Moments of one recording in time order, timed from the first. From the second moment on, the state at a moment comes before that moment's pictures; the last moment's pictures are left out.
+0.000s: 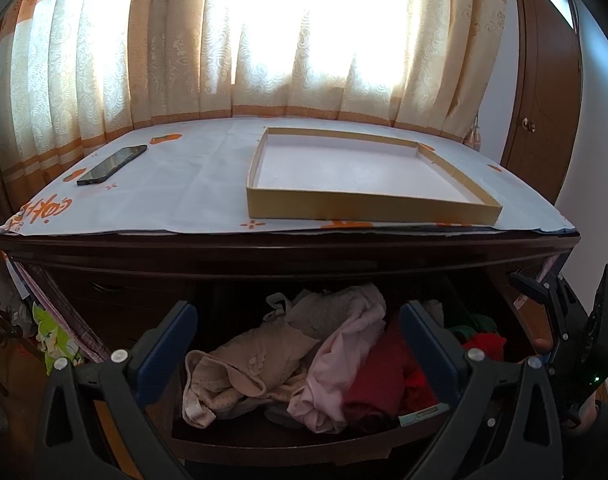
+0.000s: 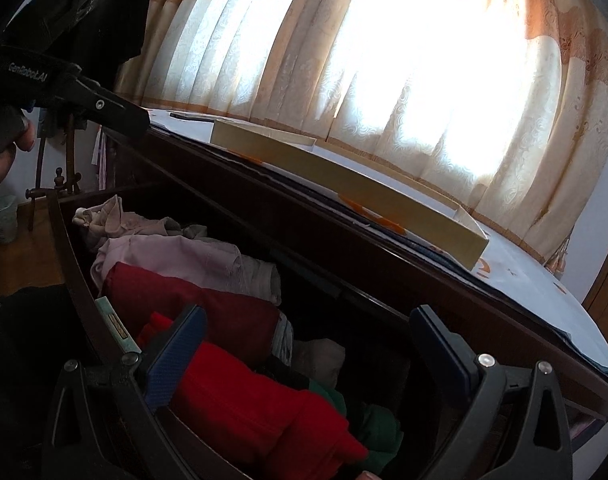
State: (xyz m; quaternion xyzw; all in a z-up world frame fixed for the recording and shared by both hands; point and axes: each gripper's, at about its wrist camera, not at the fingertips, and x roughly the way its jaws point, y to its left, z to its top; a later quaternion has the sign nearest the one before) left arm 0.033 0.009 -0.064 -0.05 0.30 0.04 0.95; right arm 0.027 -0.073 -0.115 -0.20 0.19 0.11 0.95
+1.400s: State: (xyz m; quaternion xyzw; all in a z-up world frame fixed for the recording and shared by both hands) left arm 0.037 0.040 -0.050 -0.05 0.30 0.05 0.95; right arm 0.047 -0.081 -0.115 -0.19 0.28 0.16 0.93
